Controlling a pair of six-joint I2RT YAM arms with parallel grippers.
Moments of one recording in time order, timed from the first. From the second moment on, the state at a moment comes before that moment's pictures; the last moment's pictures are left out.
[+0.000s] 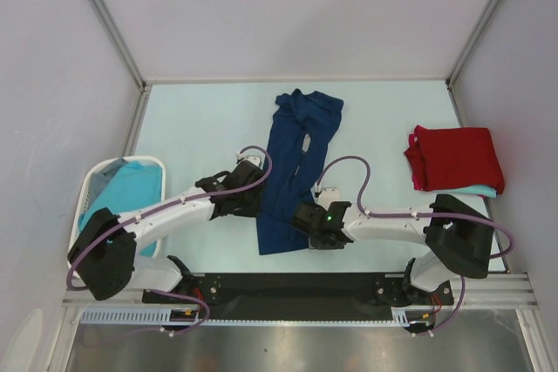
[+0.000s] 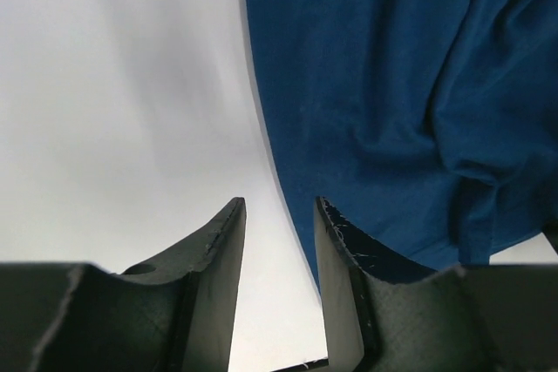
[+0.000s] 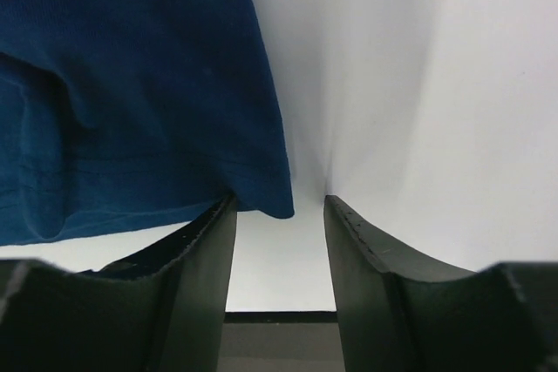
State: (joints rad) left arm -0.76 1.30 0.76 -0.52 -0.17 -0.58; right arm 1.16 1.53 0.85 -0.69 0.37 1.11
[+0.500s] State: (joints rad) left arm -0.78 1.32 0.80 -0.51 -0.17 -0.57; right arm 1.16 1.54 0.94 -0.71 0.40 1.11
